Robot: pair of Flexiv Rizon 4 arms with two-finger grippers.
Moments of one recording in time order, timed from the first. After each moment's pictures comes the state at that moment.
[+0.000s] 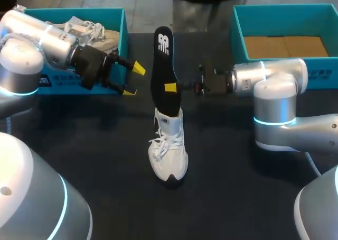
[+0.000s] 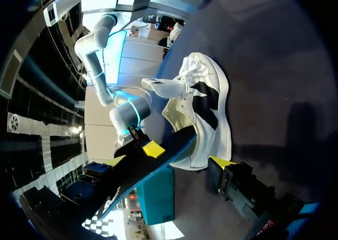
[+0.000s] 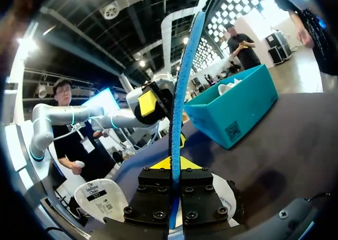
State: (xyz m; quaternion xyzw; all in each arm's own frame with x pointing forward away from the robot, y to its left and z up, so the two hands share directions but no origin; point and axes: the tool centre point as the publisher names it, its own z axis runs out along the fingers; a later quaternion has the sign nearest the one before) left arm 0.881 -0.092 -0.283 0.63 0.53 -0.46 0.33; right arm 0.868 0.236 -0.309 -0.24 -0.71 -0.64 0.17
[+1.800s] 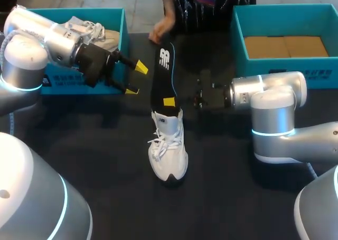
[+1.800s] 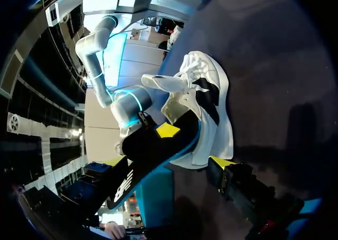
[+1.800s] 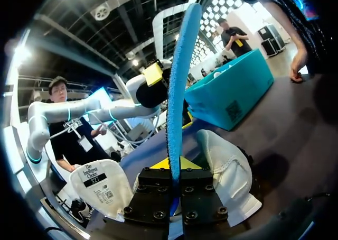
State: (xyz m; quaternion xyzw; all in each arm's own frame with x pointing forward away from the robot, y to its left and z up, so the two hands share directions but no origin) left arm 0.888 -0.099 -0.288 0.63 0.53 -0.47 0.32; right arm 0.839 0.240 -0.337 -0.26 -0.72 -0.62 0.17
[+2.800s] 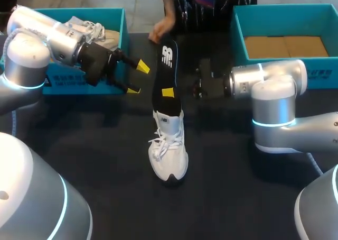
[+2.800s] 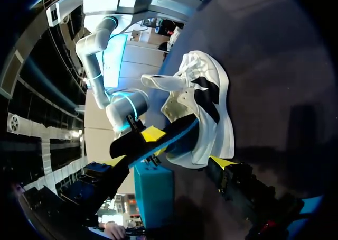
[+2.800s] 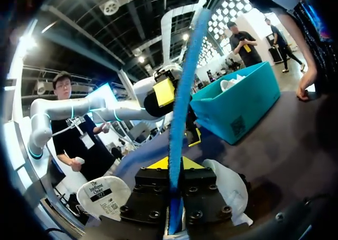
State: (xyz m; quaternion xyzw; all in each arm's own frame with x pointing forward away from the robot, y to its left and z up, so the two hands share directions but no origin) left arm 0.892 -0.103 -0.290 0.64 0.52 -0.47 0.32; right arm 0.851 0.244 -0.310 -0.23 -0.73 -0.62 0.17
